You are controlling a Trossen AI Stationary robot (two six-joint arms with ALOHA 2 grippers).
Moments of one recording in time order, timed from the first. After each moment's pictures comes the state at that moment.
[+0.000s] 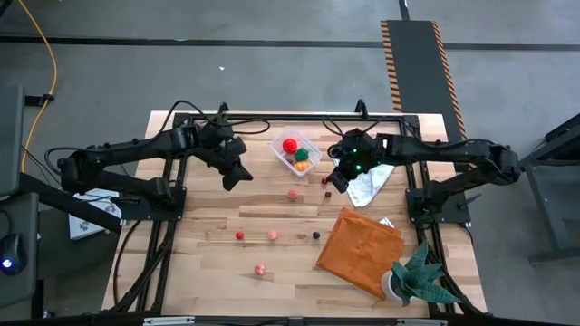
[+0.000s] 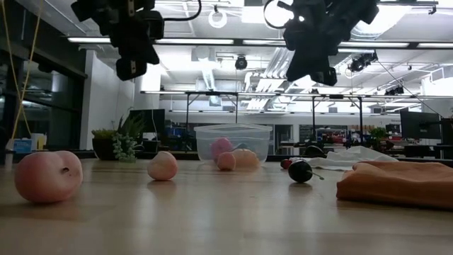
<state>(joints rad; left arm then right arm) 0.48 1.12 0.87 -0.59 0.48 -0.33 -0.22 1.30 0.97 -0.51 -0.26 0.55</state>
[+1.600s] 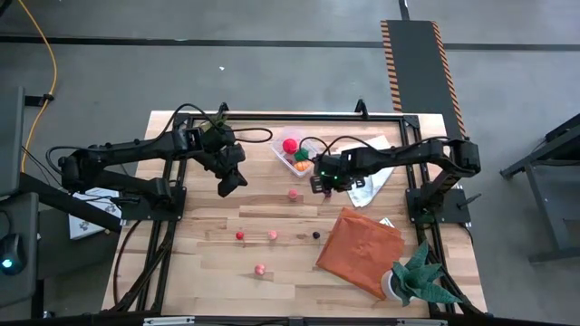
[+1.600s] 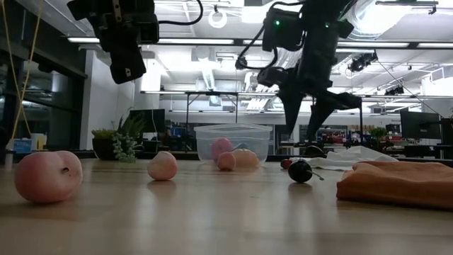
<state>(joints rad) 0.46 1.13 0.87 -0.71 0.46 -0.17 -0.12 1.66 1.10 -0.73 -0.01 1.24</state>
